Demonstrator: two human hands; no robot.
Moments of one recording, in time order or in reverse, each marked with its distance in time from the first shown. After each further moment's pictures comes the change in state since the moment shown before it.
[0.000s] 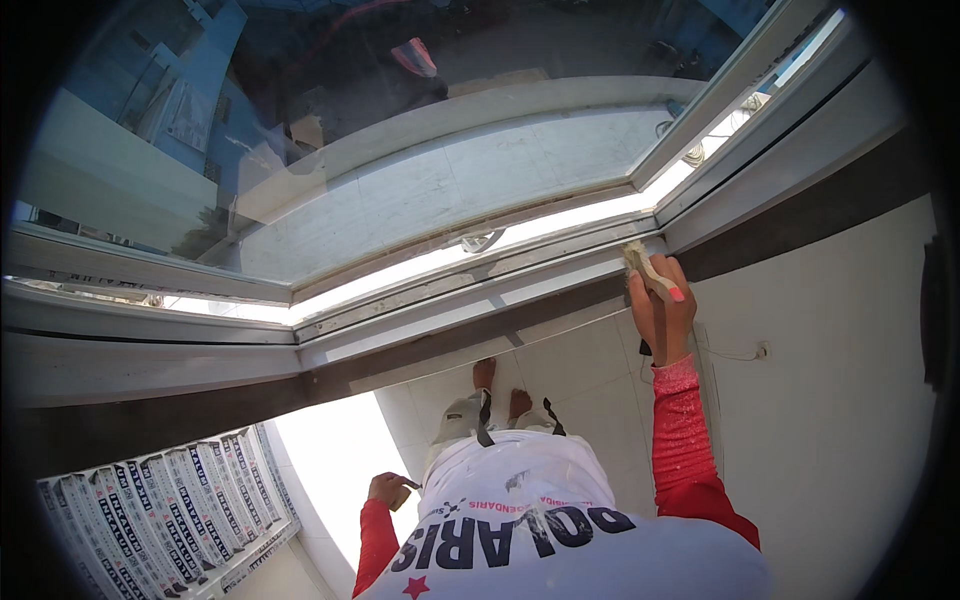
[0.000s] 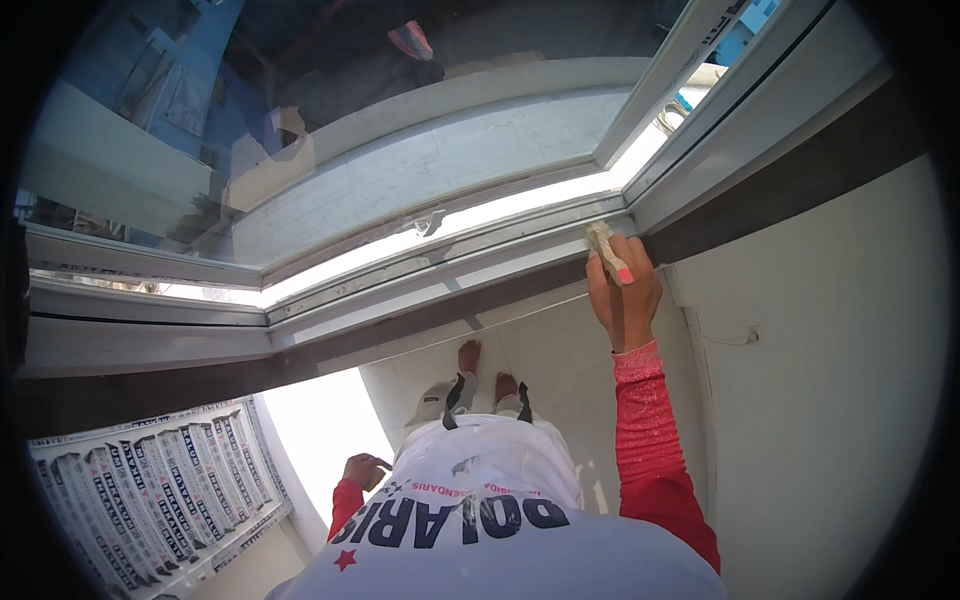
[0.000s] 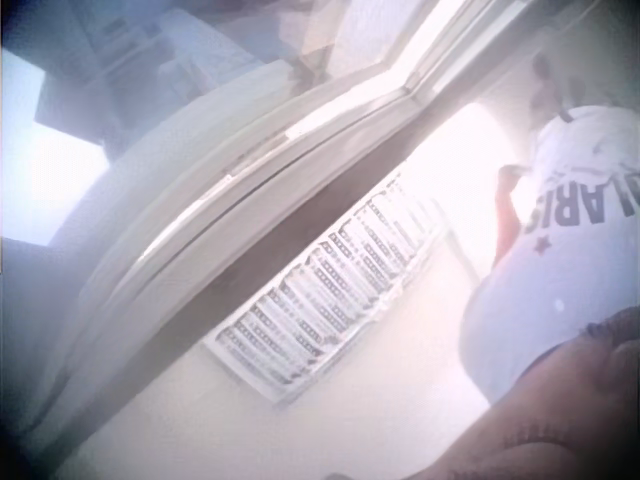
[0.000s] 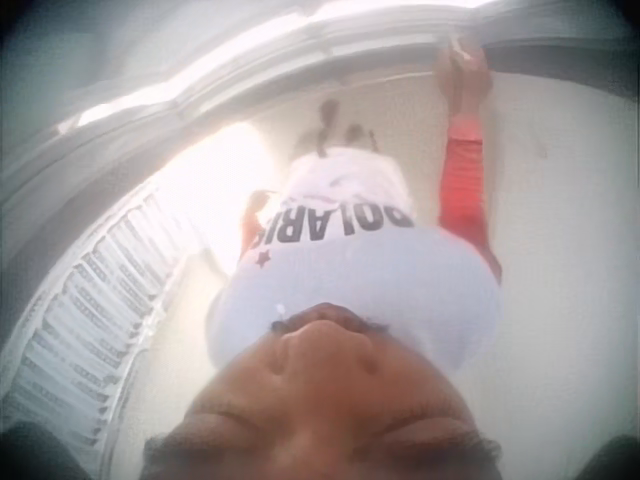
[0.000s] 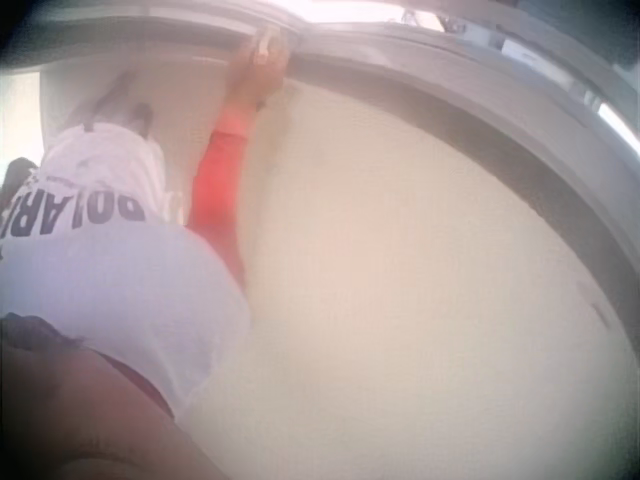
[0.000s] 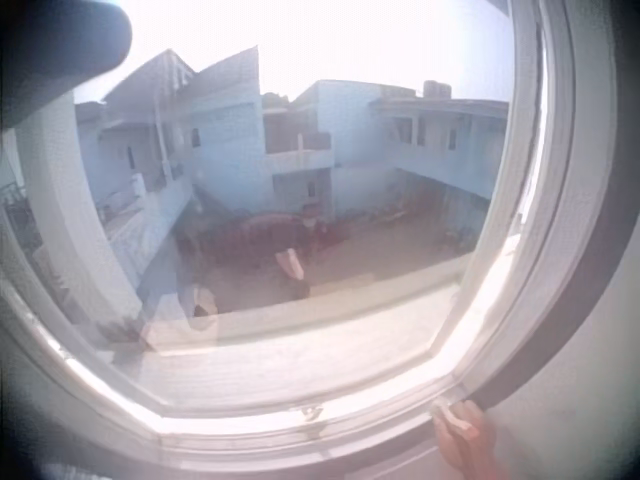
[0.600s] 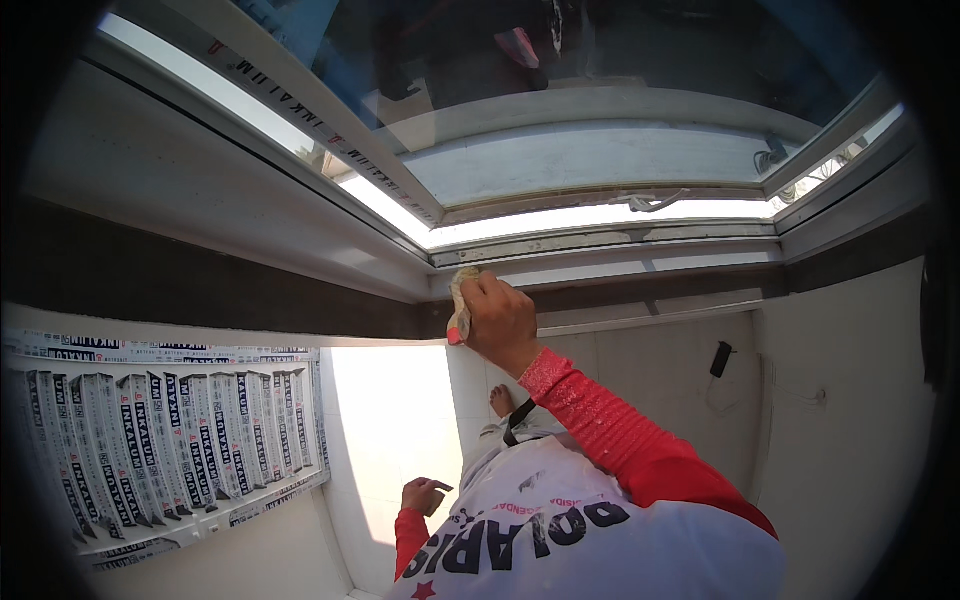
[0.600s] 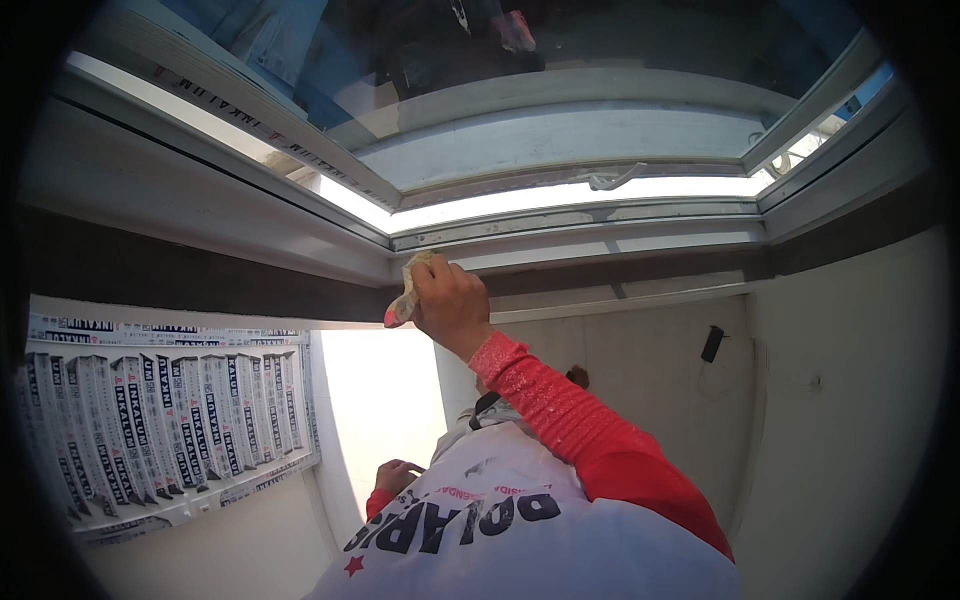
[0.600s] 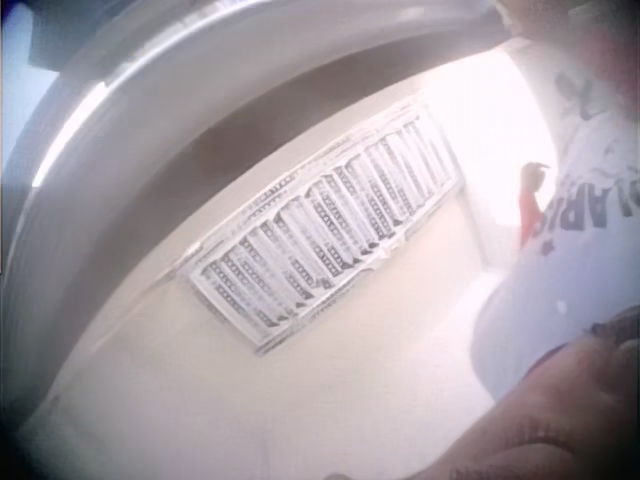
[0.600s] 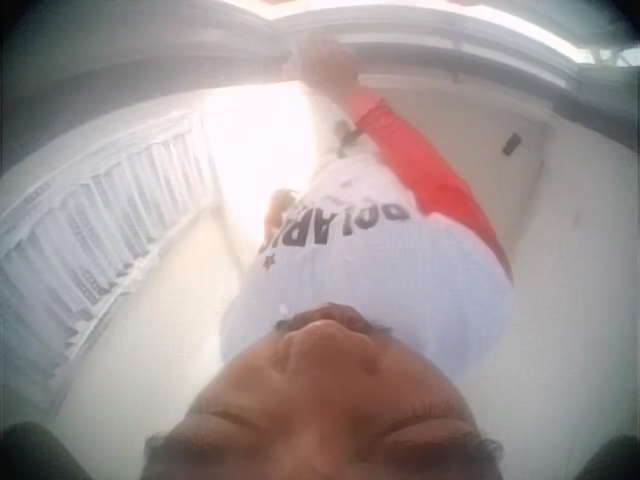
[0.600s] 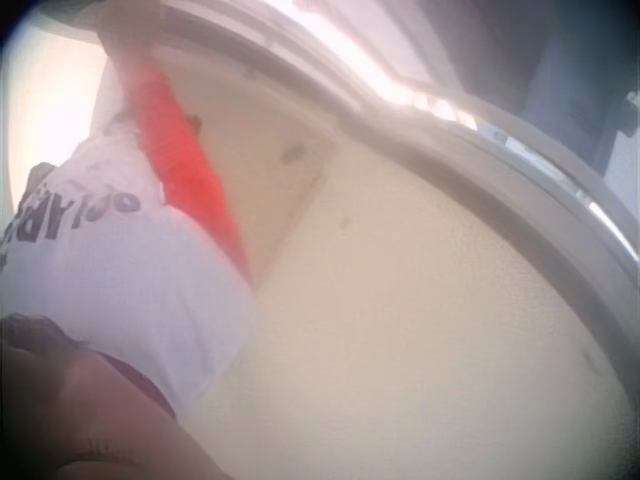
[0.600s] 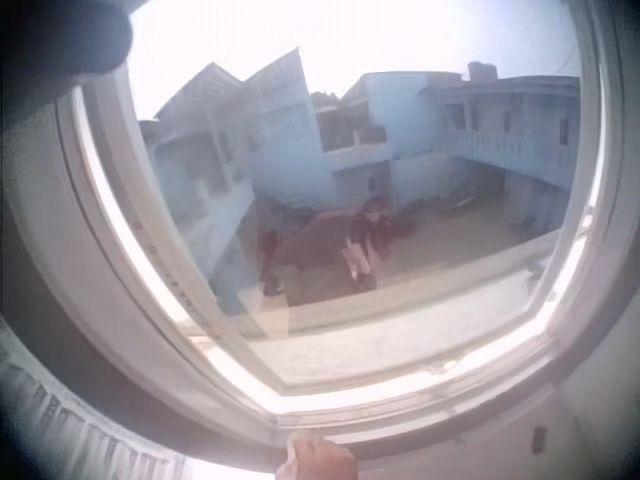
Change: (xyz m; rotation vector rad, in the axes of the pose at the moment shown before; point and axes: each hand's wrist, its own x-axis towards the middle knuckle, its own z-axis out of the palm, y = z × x) left_hand -0.051 -0.180 -0.005 -0.416 0.128 -0.150; right_hand -0.108 -0.345 0.139 0.572 -0.212 -0.399
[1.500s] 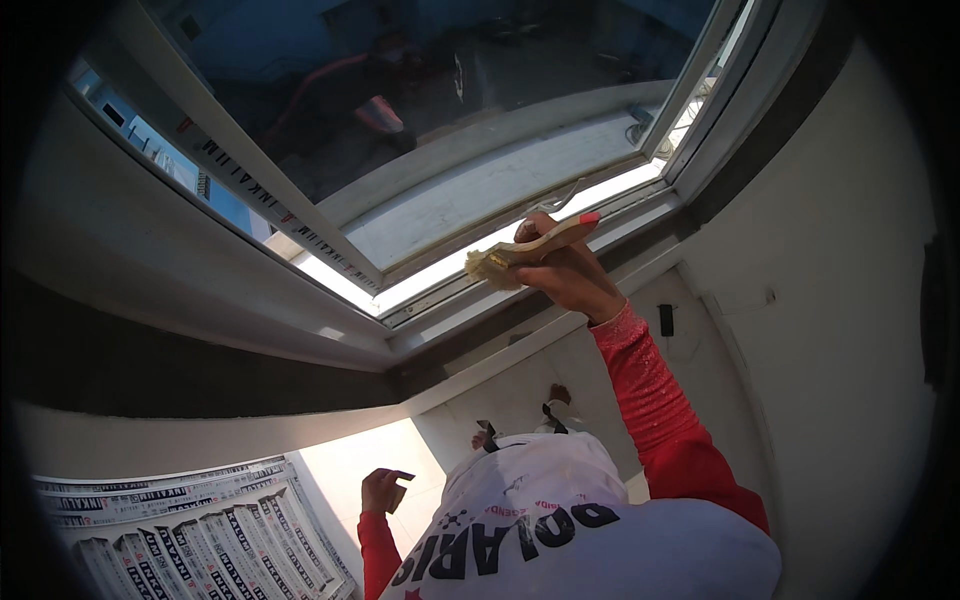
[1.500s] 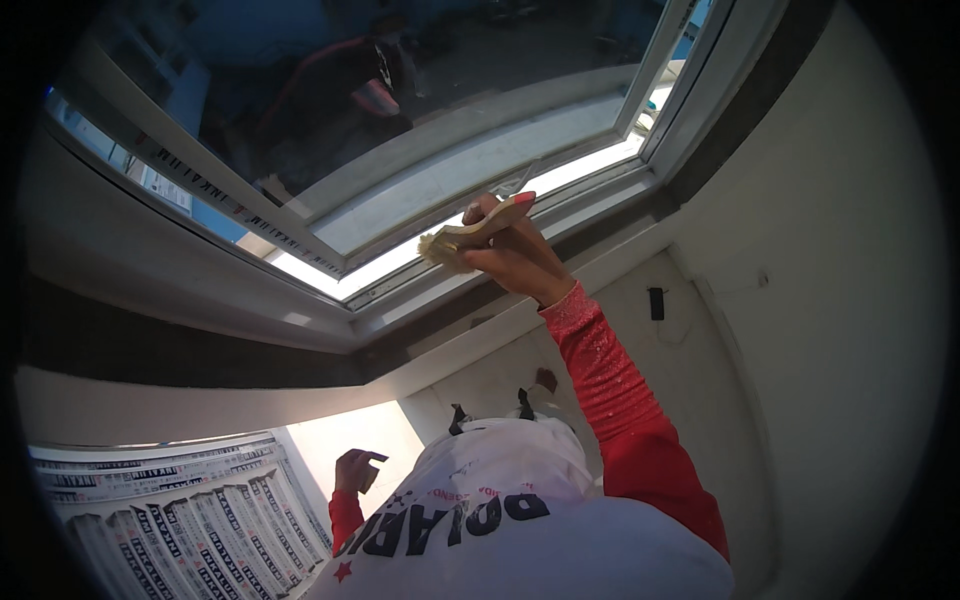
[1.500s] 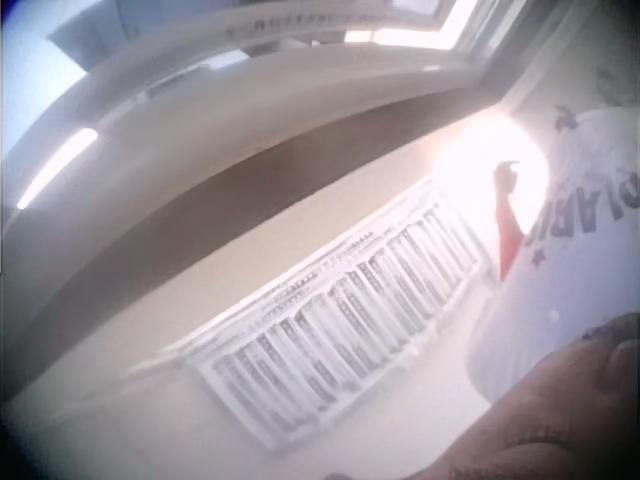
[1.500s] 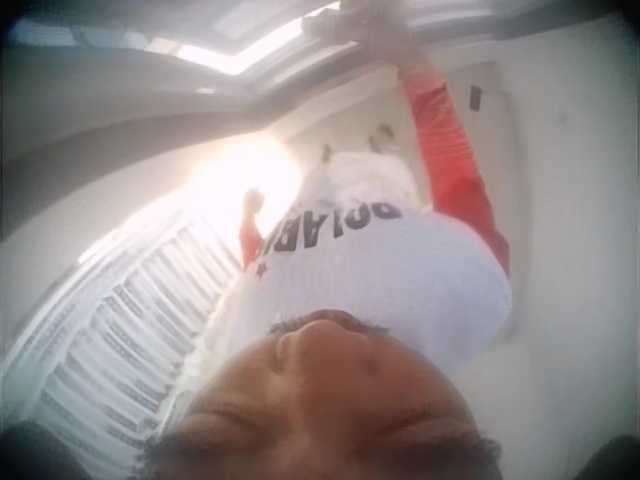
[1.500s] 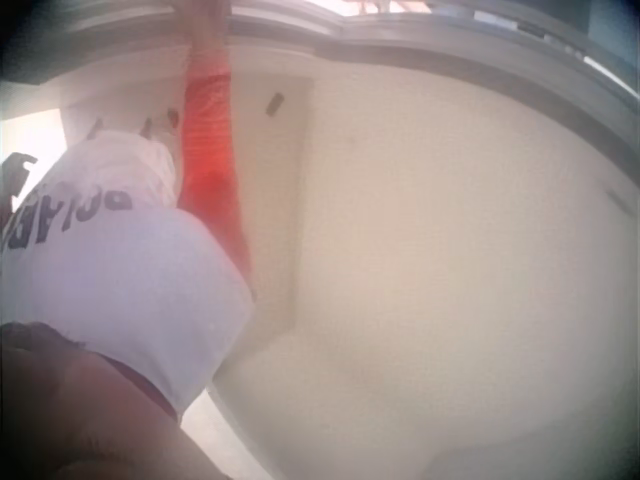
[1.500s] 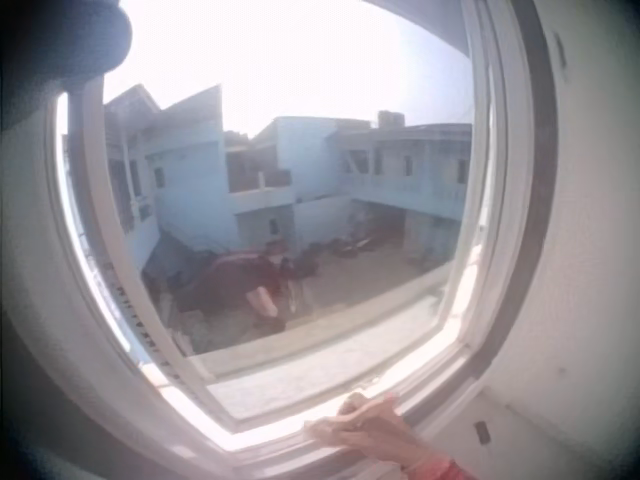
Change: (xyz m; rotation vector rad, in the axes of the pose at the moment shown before) left_hand 0.091 0.196 -0.104 0.278 -0.062 0.611; right_hand 0.028 0.052 -0.153 0.273 -0.044 0.329
